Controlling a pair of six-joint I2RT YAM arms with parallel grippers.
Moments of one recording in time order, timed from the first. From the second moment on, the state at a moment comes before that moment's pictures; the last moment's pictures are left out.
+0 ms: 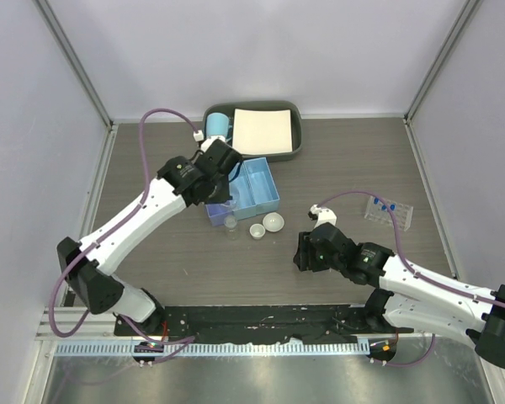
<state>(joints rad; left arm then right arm) -0.77 1.46 1.54 -1.07 -0.40 -0.68 0.93 0.89 0.55 -0.49 0.21 0.69</state>
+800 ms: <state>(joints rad) -0.46 1.66 1.40 -0.86 -0.17 -0.63 0.93 0.87 0.54 -0.49 0.21 0.70</state>
